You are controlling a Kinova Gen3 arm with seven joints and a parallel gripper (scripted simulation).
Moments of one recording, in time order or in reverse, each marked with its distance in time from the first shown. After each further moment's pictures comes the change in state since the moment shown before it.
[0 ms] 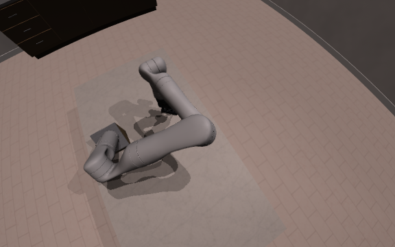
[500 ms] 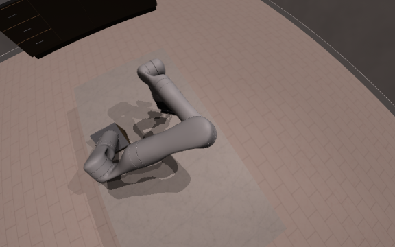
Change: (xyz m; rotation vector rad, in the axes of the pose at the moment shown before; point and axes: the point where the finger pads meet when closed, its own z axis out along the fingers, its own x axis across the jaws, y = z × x) arm -0.002 0.011 0.001 -0.003 0.000 0.001
